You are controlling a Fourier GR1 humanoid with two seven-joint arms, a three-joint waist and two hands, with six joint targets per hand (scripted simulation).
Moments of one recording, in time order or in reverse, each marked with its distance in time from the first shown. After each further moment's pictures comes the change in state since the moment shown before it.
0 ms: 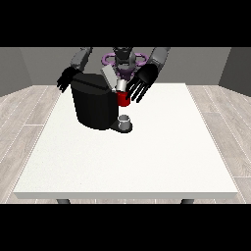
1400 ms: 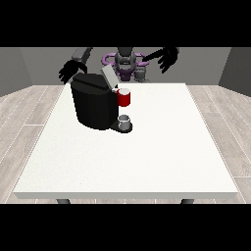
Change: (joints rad) left arm 0.277 -0.262 0.218 -0.067 0.297 -0.041 -0.032; right arm 0.185 -0.028 -0.095 0.117 -0.046 -0.010 -0.021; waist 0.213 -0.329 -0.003
